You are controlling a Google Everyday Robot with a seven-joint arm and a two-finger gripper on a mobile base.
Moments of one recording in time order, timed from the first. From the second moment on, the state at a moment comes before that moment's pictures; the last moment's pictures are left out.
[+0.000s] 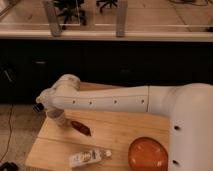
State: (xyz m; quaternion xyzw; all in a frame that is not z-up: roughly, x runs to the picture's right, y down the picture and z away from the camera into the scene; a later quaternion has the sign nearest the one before) arm -0.308 0.067 0.698 0.01 -0.40 -0.29 0.87
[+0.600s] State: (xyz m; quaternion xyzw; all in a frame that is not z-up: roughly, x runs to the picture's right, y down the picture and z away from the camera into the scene) arm -0.321 0.060 0.704 0.05 -0.47 -0.20 0.86
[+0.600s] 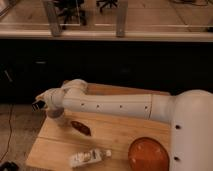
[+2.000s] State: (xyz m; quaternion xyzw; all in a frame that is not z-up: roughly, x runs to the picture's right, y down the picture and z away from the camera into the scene) arm -0.322 0.060 0.710 -0.03 -0.55 -0.07 0.83
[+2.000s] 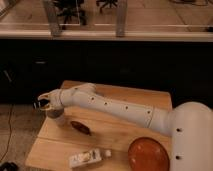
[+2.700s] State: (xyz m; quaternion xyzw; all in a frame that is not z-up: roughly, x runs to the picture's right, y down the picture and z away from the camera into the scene) arm -0.362 0.054 0.681 -0.02 -0.57 -0.11 0.82
